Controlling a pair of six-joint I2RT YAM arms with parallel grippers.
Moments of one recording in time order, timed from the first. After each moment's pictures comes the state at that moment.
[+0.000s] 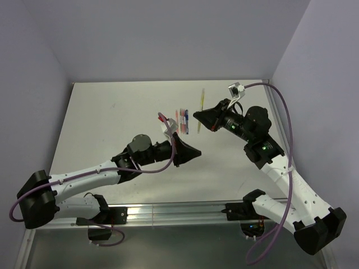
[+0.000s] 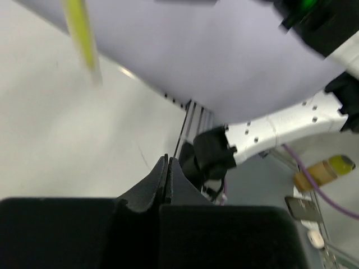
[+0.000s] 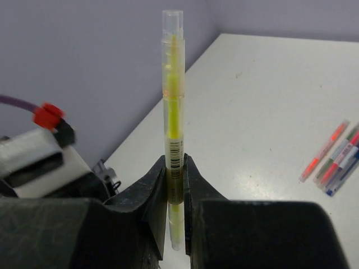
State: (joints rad) left arm -1.00 1.19 0.74 0.56 0.29 -0.56; right arm 0.46 0.91 0.91 0.00 -0.42 0.56
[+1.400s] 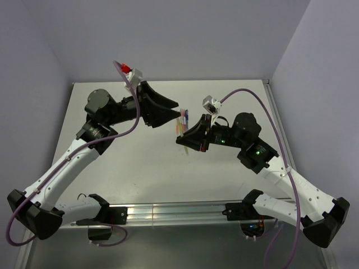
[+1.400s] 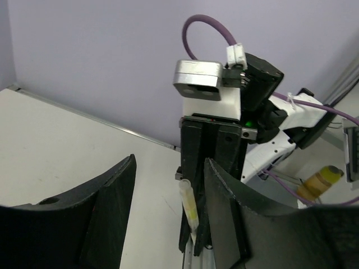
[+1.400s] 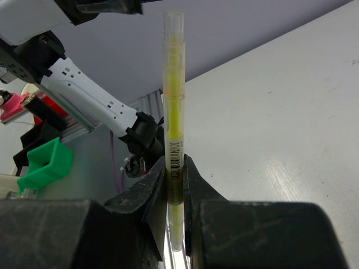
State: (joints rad) left arm -0.60 1.16 1.21 0.22 0.74 -0.54; right arm 0.70 0.92 0.92 0.03 -0.66 0.40
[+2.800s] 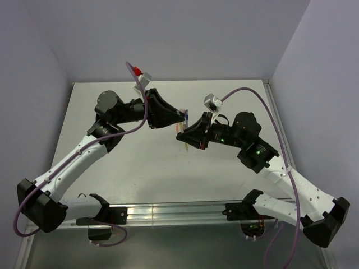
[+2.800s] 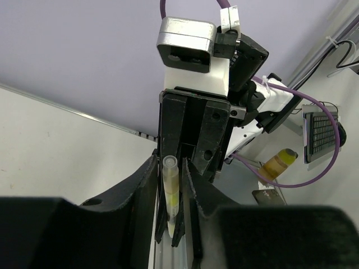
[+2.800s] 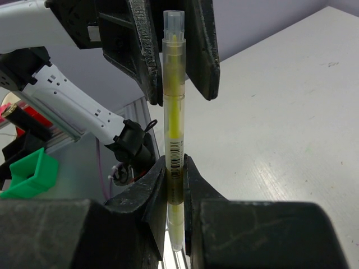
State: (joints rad) left arm -0.60 1.23 1.14 0.40 0.90 -0.70; right arm 0.70 0.93 0.93 0.02 -0.59 0.39
